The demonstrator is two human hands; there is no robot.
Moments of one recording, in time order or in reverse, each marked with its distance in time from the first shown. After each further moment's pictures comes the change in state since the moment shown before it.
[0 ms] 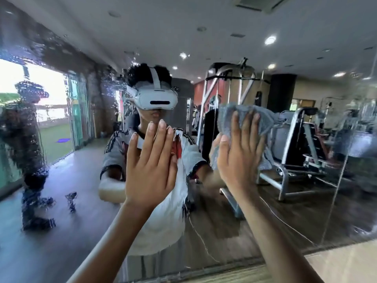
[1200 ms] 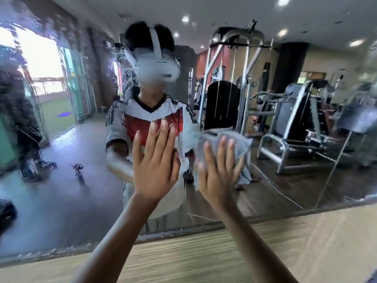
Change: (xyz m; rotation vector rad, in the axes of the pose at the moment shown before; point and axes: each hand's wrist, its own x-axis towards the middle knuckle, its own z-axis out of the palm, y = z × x) left_hand -0.072 0.023 0.003 -0.064 -0.045 -0.062; right_hand -0.142 -0.017 0.005 0.081 -0.090 -0.085
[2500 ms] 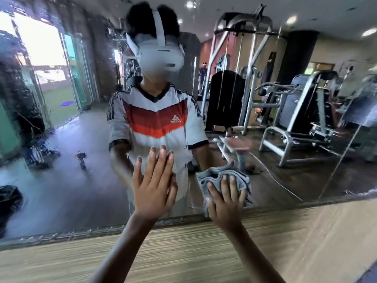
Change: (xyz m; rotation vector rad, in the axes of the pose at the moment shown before) left_hand -0.087 0.007 0.003 -0.023 -0.075 -0.005; right_hand -0.127 0.042 -0.008 -0.064 -0.201 -0.087
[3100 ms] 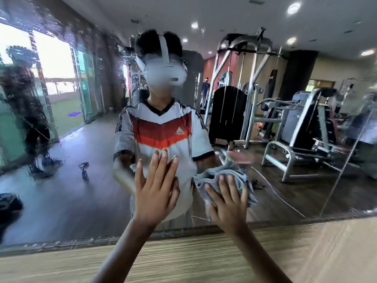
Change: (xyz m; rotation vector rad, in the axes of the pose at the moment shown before) left_hand 0.021 -0.005 -0.011 0.016 -0.029 0.016; right_hand 0.041 0.010 -0.010 -0.002 0.044 -0.171
